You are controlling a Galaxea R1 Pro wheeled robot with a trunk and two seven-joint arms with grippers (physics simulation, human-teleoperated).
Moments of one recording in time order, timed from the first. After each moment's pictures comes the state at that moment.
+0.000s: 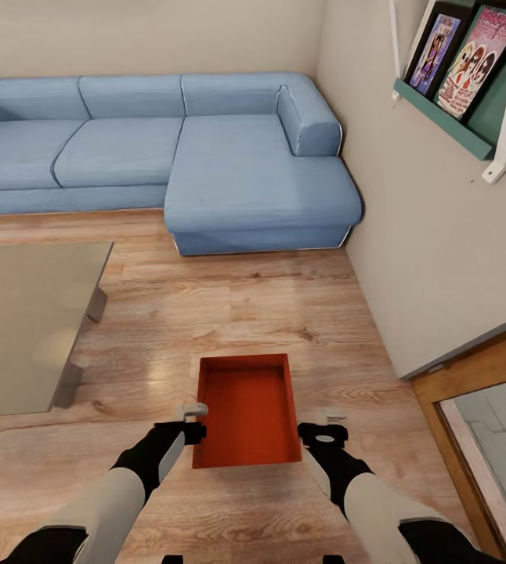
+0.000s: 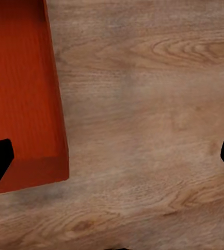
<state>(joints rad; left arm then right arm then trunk) -0.76 -0.11 0.02 -0.36 0.03 0.34 0.14 -0.78 0.17 -0.01 -0.20 0.05 0.02 -0.39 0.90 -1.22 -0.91</state>
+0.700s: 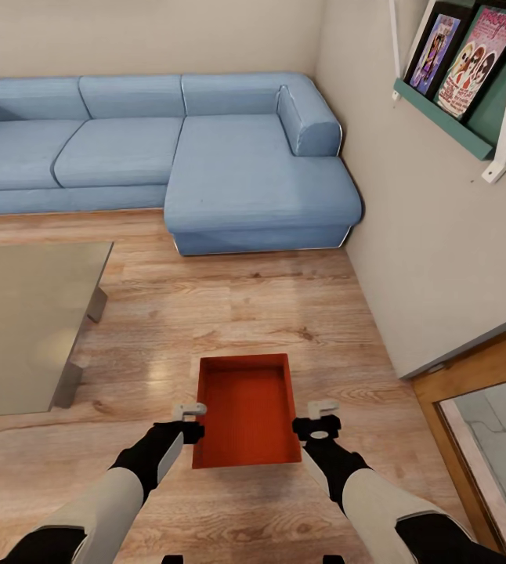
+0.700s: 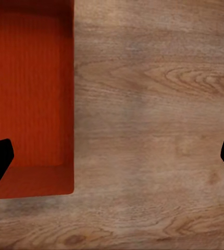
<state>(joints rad) -0.76 -0.10 0.01 -0.36 -0.01 0.34 0.14 -0.79 0.17 0.10 -0.20 0.07 0.03 -0.36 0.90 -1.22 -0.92</state>
